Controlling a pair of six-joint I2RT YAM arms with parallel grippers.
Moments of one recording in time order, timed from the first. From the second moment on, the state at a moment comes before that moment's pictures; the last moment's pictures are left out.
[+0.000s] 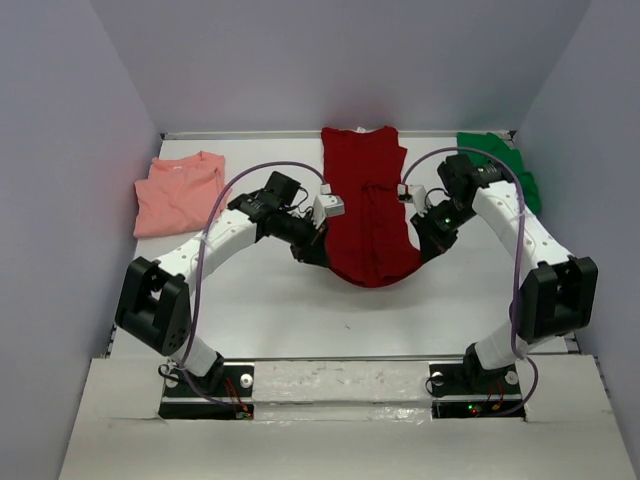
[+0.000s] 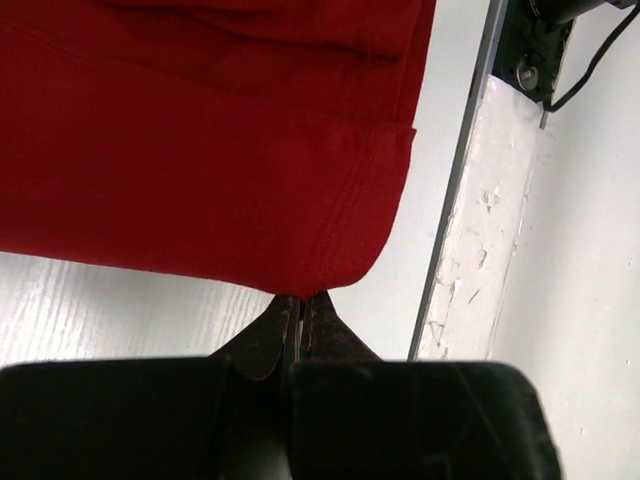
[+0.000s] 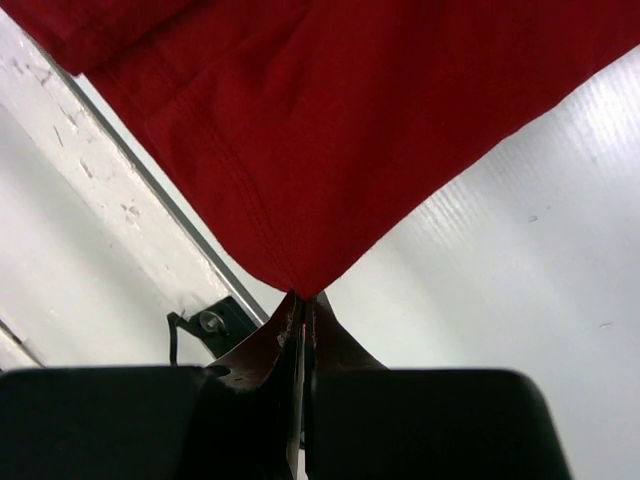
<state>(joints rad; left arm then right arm) -0.55 1.54 1.18 -0.67 0.81 0.30 0.21 1.56 1.40 -1.33 -0.50 -0.60</state>
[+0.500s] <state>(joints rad) -0.53 1.73 1.37 -0.69 0.67 0.28 0.21 1.73 1.53 -1.25 -0.46 -0.53</state>
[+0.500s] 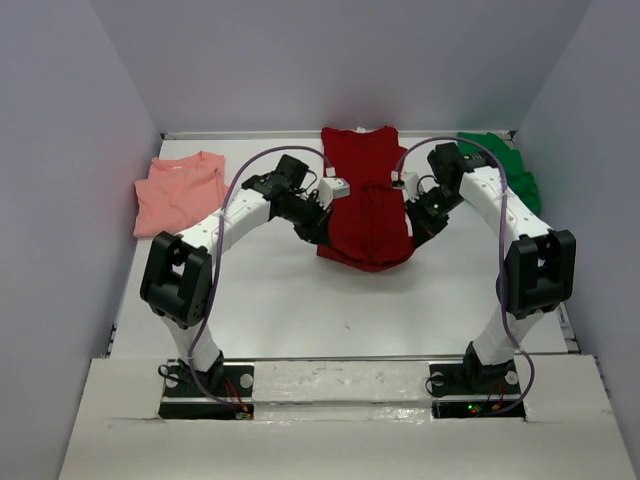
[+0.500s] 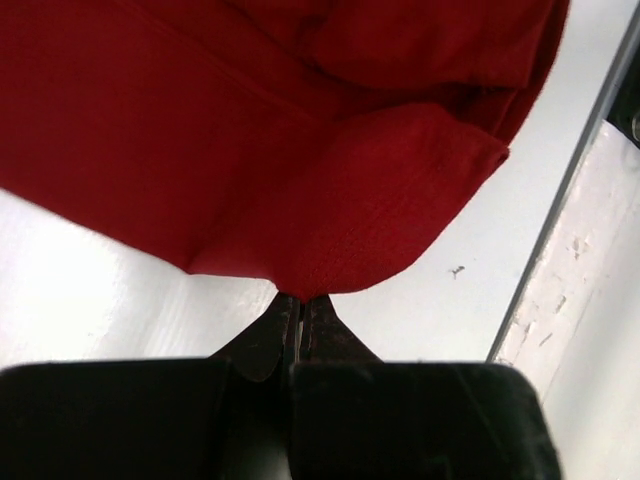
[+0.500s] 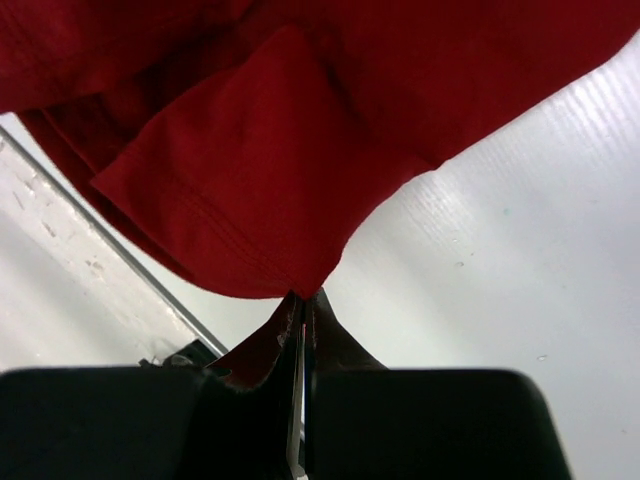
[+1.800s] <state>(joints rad) -0.39 2.06 1.83 -0.69 0.56 0.22 0.21 1.94 1.75 -0.90 -0.22 -0.44</state>
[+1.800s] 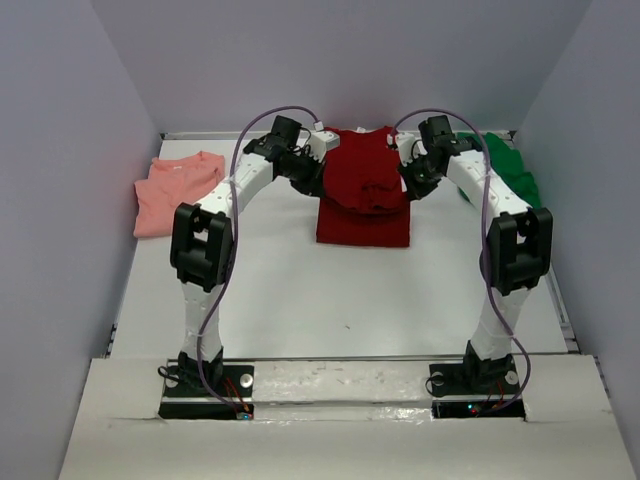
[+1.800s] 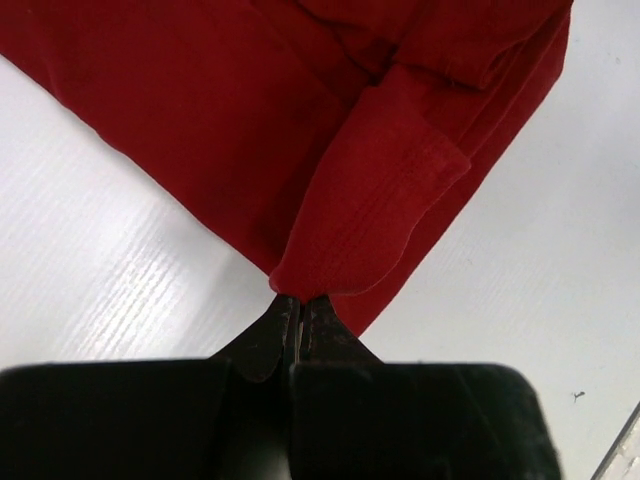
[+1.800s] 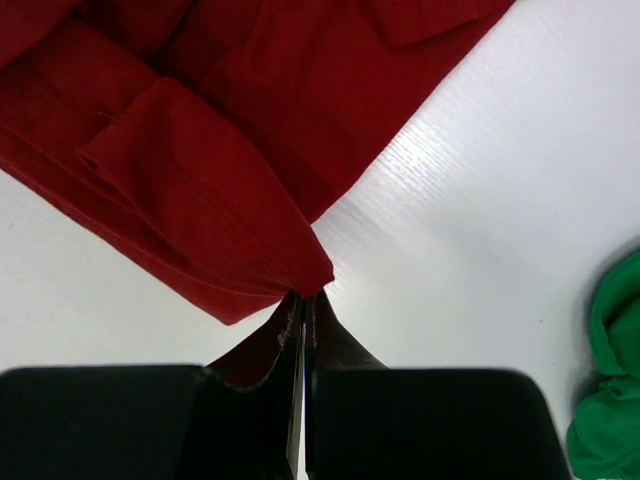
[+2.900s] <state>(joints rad) -0.38 2.25 2.00 -0.71 0.49 0.26 0.20 2.20 1.97 -0.80 -0.12 -0.47</state>
